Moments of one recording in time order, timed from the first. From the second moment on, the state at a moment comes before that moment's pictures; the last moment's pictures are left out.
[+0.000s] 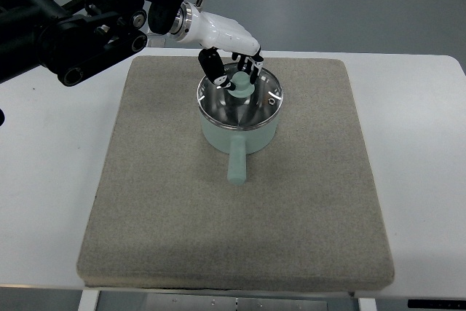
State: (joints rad) left arm -1.46 0.31 -0.13 -0.91 1.68 -0.45 -0.38; right arm 0.04 0.00 -0.06 0.17 0.02 -0.10 0.11
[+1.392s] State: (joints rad) left arm -1.53 0.55 -0.14 -0.96 1.68 -0.46 -0.38; right arm 0.04 0.00 -0.06 0.17 0.02 -0.10 0.11
